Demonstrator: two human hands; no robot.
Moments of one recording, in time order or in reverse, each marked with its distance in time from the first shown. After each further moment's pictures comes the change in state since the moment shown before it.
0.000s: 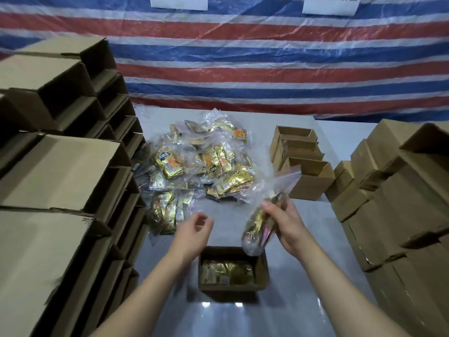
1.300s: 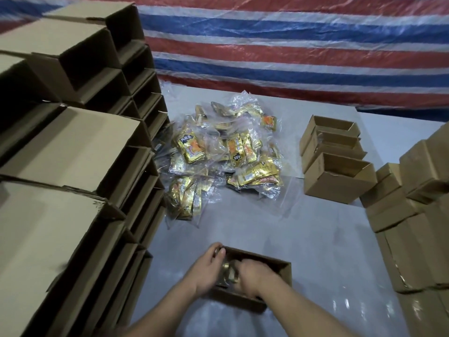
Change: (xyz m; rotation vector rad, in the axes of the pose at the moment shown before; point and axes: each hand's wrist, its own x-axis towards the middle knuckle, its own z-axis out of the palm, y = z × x) left_hand -0.016 -0.113 0.060 -0.073 -0.178 -0.184; right_hand 0.011 0.163 0.033 -1.665 -0.802 0.180
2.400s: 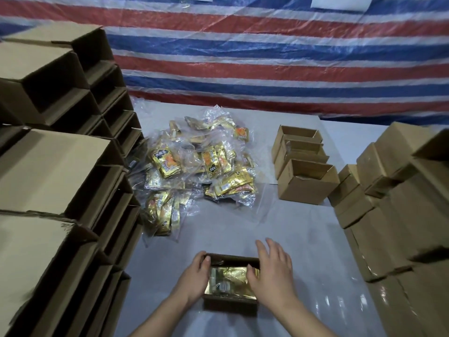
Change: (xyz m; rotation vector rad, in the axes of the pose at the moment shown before) left_hand 0.008 0.016 0.018 0.109 0.054 -0.042; right_hand -0.082 0.033 -0.005 0.187 0.740 0.328
